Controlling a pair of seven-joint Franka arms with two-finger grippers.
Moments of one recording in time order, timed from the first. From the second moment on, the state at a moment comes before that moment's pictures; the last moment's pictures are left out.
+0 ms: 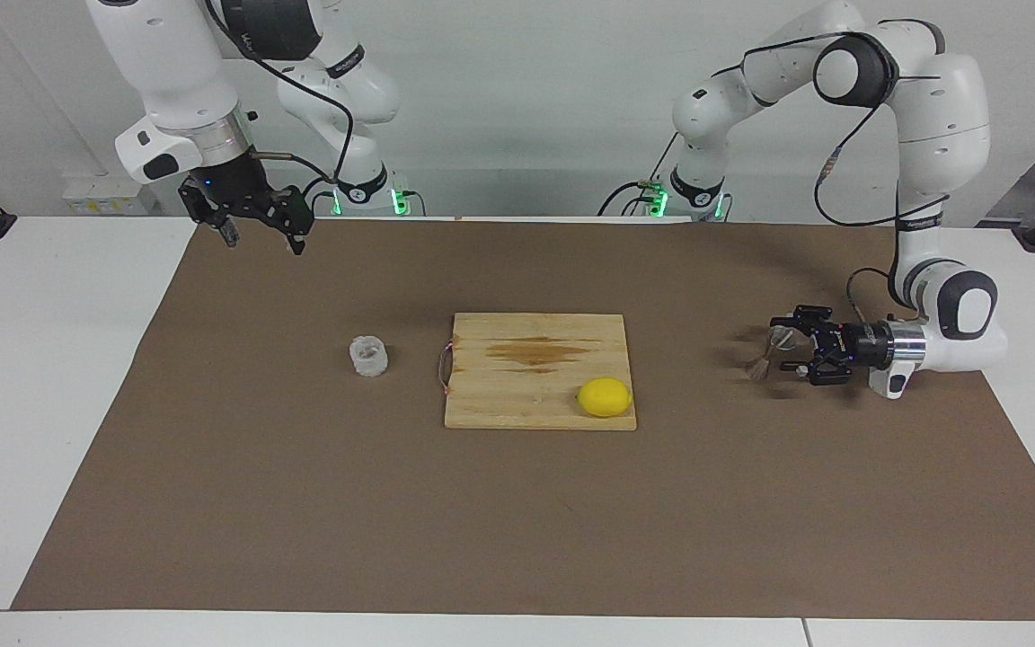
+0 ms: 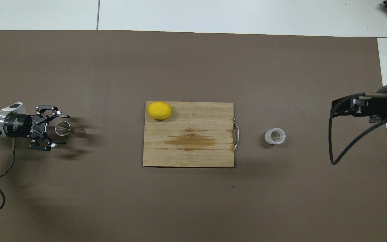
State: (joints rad) left arm 0.54 0.62 -0.15 -1.78 -1.00 1.34 -0.64; right arm -0.13 -0.04 0.17 -1.64 0.00 1.59 0.20
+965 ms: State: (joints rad) left arm 0.54 0.62 -0.15 -1.78 -1.00 1.34 -0.64; right arm -0.13 -0.04 0.17 -1.64 0.00 1.59 0.20
